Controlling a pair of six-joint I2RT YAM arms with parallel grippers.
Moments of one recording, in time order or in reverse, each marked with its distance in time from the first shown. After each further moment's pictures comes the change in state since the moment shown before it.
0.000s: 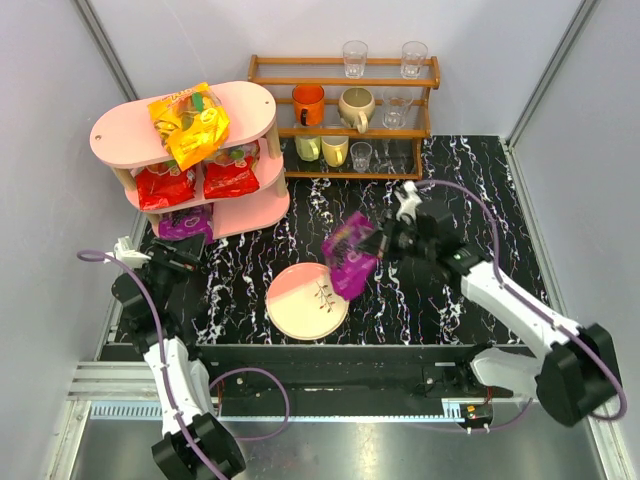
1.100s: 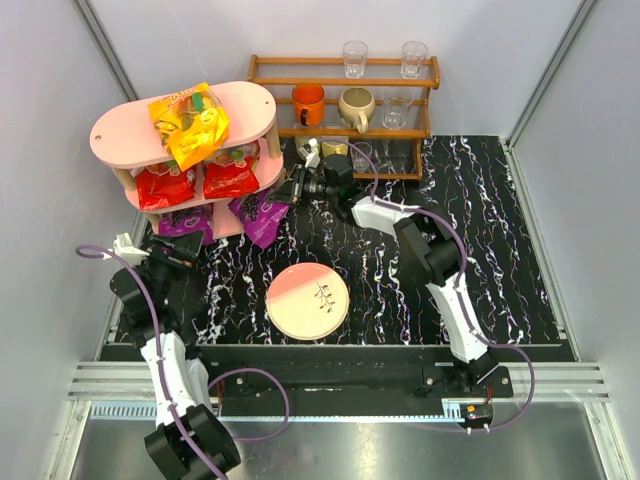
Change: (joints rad) left arm -0.005 0.059 0.024 0.021 -0.001 -0.014; right arm 0.152 1.187 0.936 0.669 -0.332 0.259
